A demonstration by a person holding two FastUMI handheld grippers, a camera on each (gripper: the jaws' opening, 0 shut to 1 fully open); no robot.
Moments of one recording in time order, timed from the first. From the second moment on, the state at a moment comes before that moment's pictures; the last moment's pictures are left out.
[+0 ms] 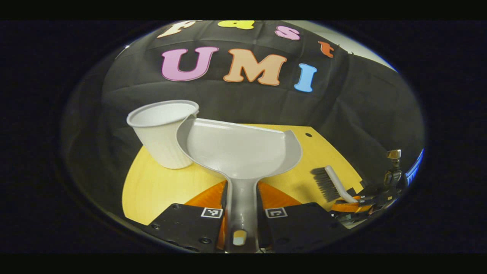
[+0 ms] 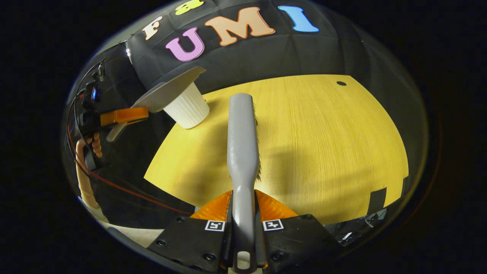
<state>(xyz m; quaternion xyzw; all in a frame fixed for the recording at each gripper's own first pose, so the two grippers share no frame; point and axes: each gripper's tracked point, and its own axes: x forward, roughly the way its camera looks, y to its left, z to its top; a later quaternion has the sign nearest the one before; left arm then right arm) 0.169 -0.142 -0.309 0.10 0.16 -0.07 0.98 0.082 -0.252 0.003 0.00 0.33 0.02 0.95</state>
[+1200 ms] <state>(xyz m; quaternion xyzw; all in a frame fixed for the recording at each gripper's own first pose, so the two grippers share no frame) 0.175 -0.130 -0.523 0.02 0.29 0.03 0.96 0.099 -0.234 -0.014 0.06 0.42 -0.08 0.90</state>
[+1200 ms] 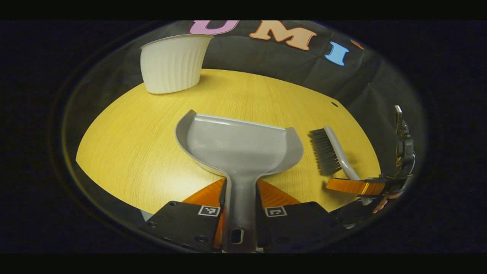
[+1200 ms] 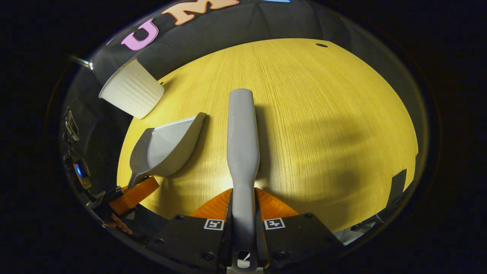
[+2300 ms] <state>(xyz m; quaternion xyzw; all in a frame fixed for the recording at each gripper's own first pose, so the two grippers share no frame) 0.126 -0.164 -0.311 0.08 -0.05 0.00 1.00 0.064 -0.132 0.222 0.03 0.07 0.05 1.00</state>
